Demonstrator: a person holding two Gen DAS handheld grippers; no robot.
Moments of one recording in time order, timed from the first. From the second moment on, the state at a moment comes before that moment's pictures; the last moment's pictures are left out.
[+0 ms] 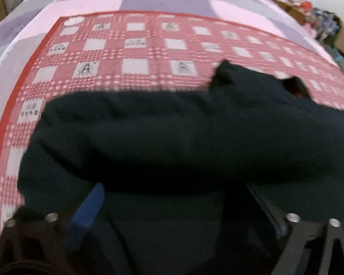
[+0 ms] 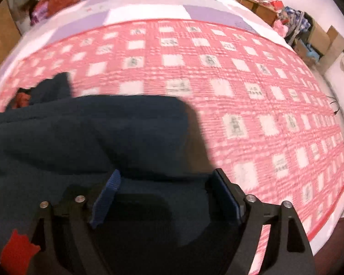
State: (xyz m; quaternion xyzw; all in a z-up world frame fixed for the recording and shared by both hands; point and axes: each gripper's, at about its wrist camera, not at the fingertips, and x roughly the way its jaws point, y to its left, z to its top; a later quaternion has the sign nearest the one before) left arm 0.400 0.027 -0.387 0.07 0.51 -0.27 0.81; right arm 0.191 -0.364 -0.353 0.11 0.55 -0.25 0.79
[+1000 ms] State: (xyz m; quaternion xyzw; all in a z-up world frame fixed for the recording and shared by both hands) left arm 0.352 0.124 -0.374 0.03 0.50 -0.18 0.84; right arm 0.048 -0.405 -0.356 0.13 0.49 -0.38 0.77
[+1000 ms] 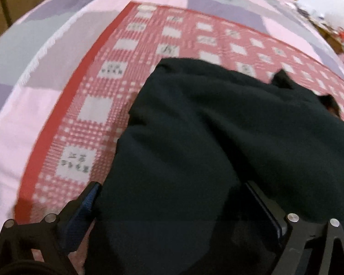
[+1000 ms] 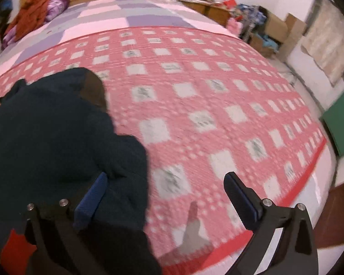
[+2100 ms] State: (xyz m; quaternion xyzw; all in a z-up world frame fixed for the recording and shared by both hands) left arm 0.338 0.149 -0.400 -0.01 0.52 -0.17 0.84; right arm 0.080 -0.385 -0.365 0.07 0.51 -0.34 0.79
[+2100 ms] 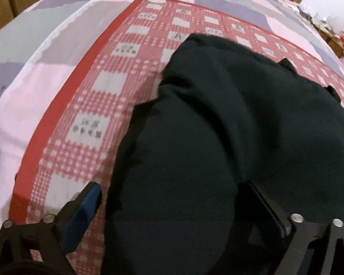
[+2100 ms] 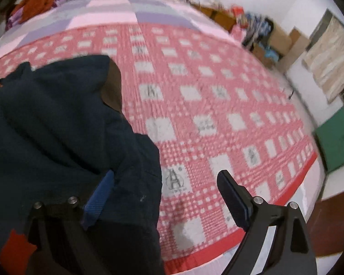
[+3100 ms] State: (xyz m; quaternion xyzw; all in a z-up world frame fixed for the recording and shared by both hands) left arm 0.032 0.134 -0.118 0.11 0.48 -0.14 0.86; right arm -0.113 -0.128 -0.117 0.15 0.50 -0.22 0.83
